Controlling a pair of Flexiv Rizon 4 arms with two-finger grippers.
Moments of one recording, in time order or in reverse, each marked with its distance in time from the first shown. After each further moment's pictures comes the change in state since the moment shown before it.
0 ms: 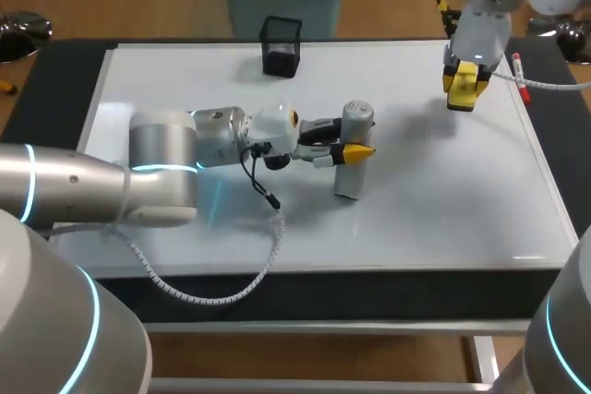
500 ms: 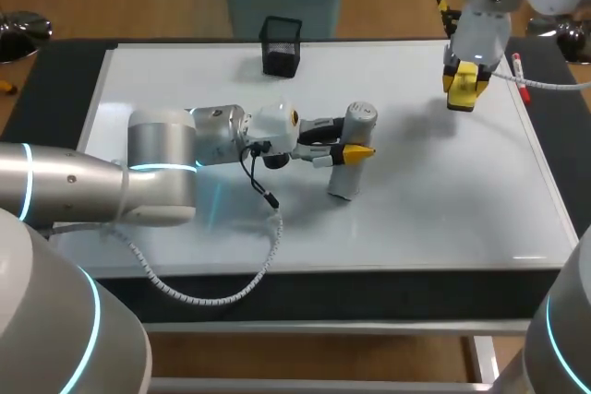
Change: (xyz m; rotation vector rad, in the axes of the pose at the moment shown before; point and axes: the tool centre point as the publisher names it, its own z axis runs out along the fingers) left arm 0.003 -0.001 0.001 -0.012 0.005 0.003; right arm 0.000 0.000 0.000 0.000 0.000 0.000
